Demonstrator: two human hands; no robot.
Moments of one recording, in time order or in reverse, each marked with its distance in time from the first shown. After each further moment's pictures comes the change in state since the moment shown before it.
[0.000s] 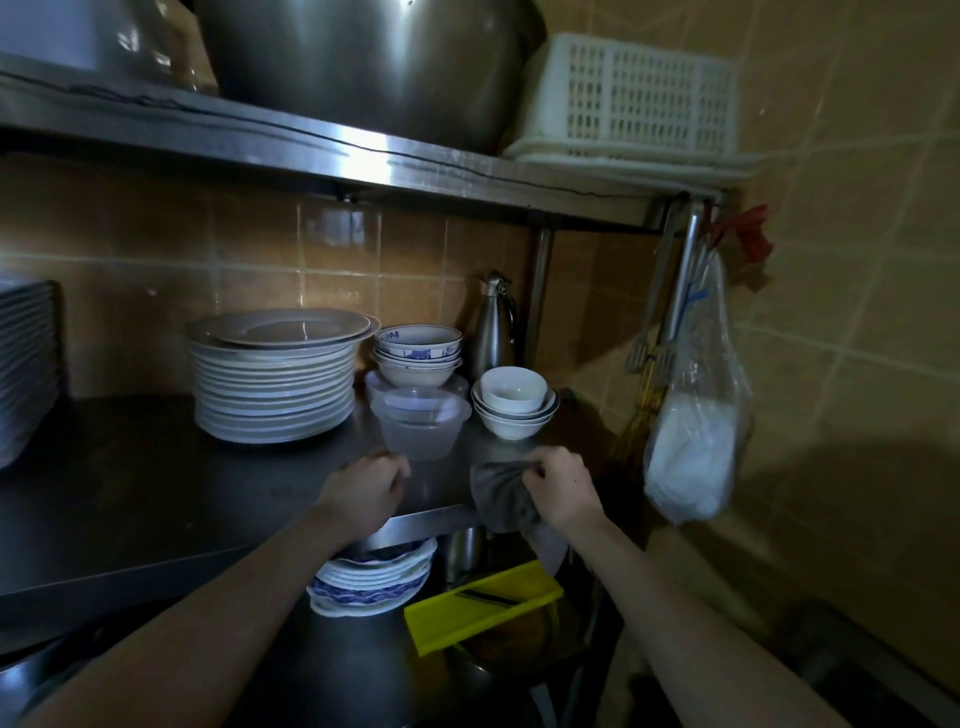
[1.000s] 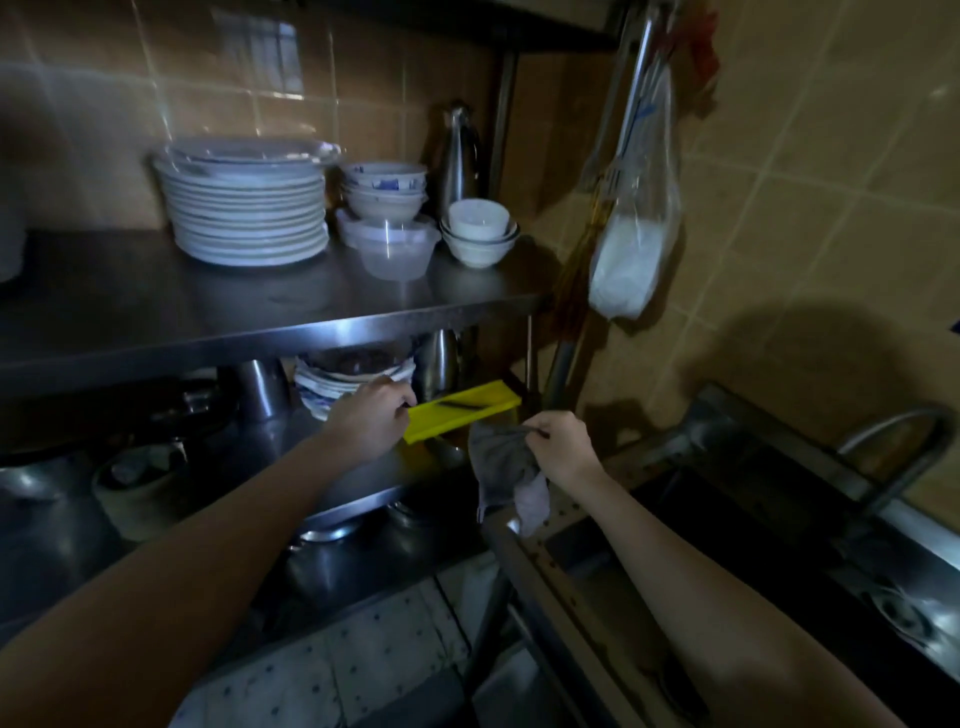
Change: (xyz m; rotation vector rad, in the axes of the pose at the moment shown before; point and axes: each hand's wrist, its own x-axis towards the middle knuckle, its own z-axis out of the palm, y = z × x) left_hand -0.187 0.039 0.027 -0.100 -0.177 0.082; right_hand -0.230 0.049 0.026 0.158 -0.148 0.249
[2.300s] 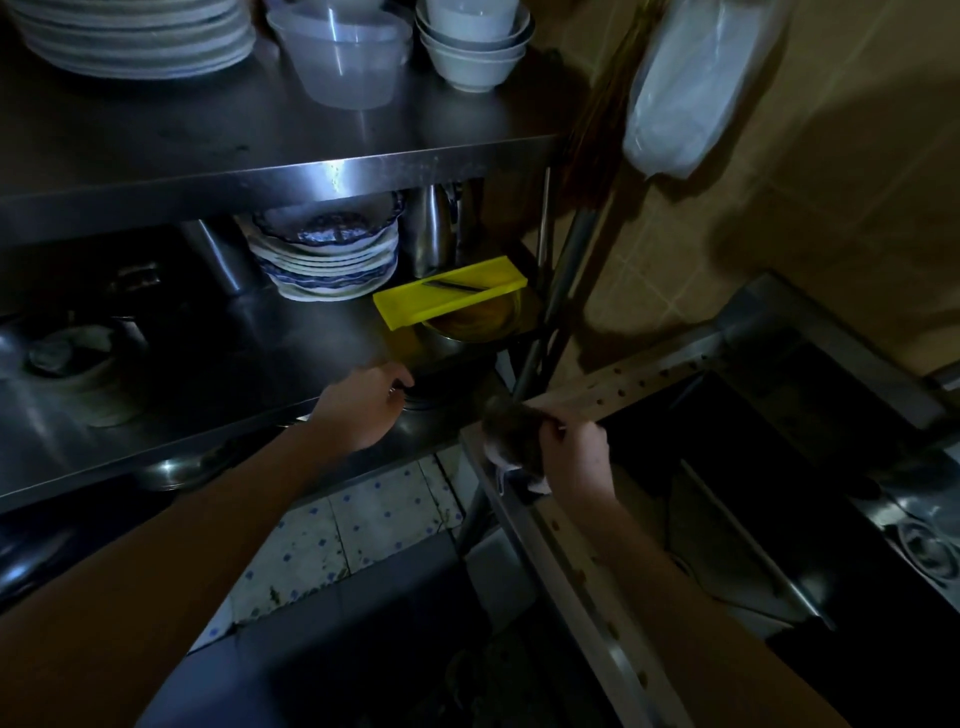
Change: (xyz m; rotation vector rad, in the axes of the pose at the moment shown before) left_hand 0.004 -0.007 0.135 -0.106 -0.262 -0.187; right_hand -0.021 0.117 0.050 0.099 0.028 0.100
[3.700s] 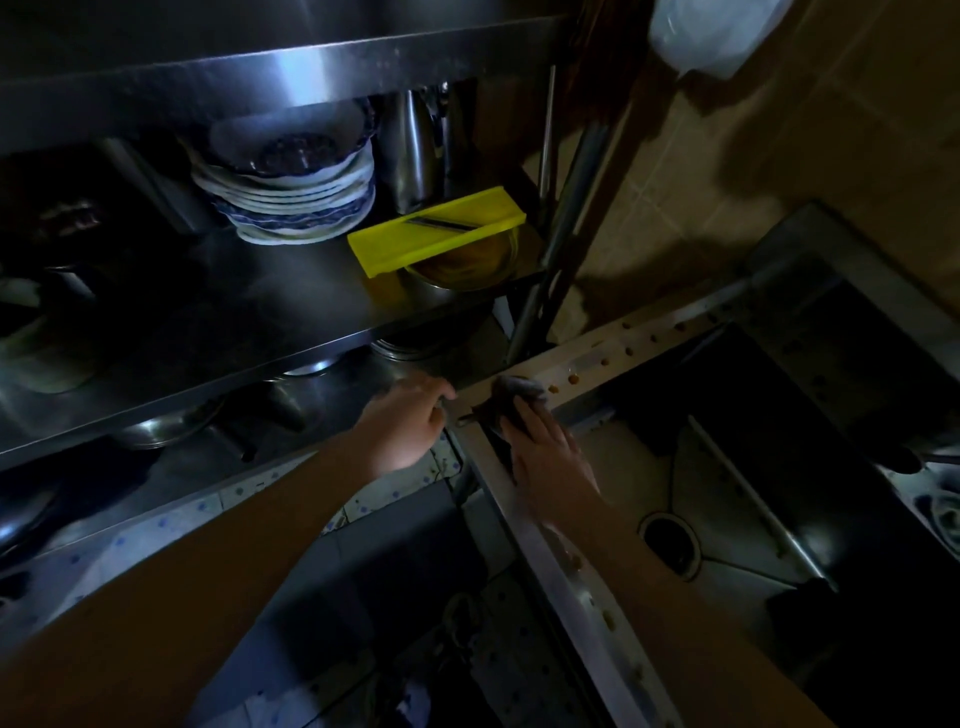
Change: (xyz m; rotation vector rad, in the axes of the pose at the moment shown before) left_hand 0.018 0.024 0.095 -0.044 -0.205 0.079; right_hand 0.012 0.097 0.058 -0.660 -0.300 -0.300
